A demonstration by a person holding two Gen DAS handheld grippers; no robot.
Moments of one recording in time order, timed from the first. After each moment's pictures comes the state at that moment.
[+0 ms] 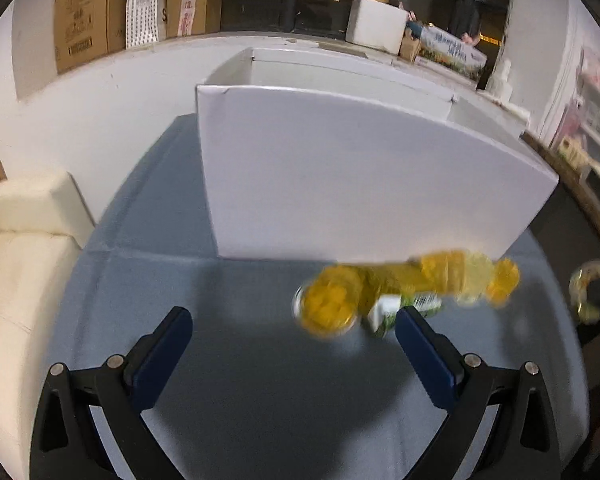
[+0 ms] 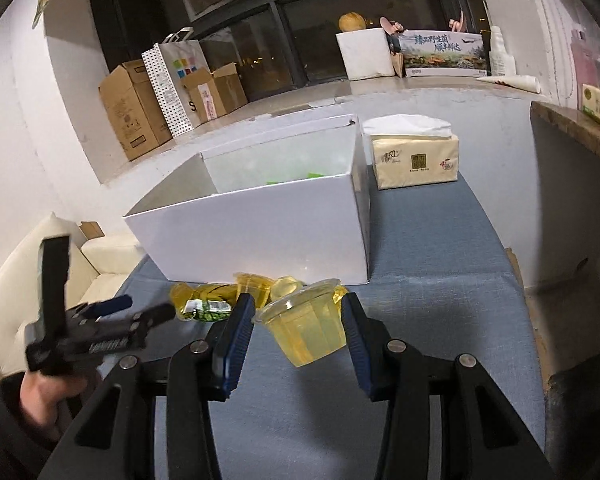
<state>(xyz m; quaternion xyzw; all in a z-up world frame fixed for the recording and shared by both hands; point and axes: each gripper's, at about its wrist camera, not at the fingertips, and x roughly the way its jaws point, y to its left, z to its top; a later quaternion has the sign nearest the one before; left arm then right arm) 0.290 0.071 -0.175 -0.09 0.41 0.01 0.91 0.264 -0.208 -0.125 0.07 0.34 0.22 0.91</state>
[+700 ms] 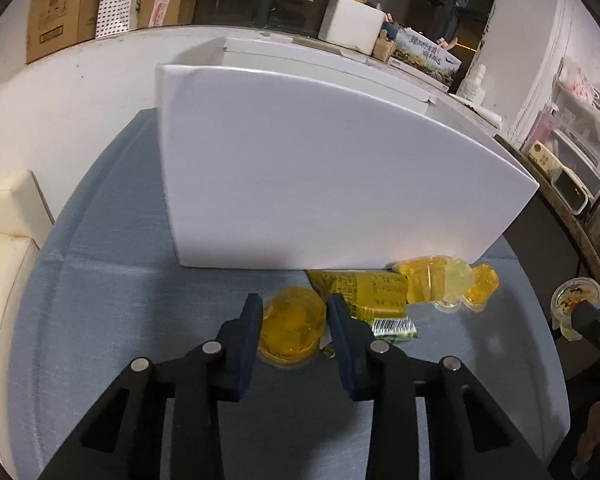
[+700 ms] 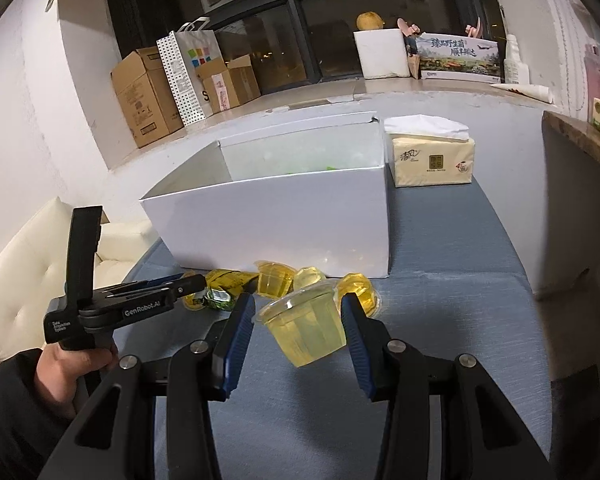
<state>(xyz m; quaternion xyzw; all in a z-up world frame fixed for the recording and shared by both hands) 0.301 0.073 -0.184 -0.11 0.41 -0.05 0.91 0.253 -0.190 -0.125 0.04 0.34 0.23 0.91</state>
